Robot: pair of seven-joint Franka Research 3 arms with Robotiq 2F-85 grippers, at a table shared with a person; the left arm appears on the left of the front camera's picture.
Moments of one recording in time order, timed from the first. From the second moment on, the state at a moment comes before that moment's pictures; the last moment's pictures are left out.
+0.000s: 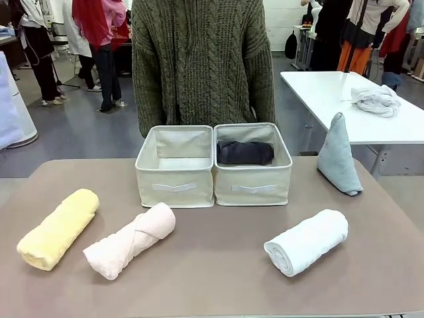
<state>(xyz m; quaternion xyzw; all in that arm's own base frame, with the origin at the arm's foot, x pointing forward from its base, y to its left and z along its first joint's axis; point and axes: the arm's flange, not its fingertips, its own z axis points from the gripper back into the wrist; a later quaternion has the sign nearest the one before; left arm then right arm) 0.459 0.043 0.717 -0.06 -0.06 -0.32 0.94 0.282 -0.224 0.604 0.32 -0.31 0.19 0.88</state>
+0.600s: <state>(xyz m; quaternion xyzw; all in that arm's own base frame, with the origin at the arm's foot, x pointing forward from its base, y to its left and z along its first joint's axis) 0.464 0.012 0.721 -0.04 -0.07 -0.37 0.92 0.282 -0.224 0.604 0.31 -0.31 0.19 0.88</state>
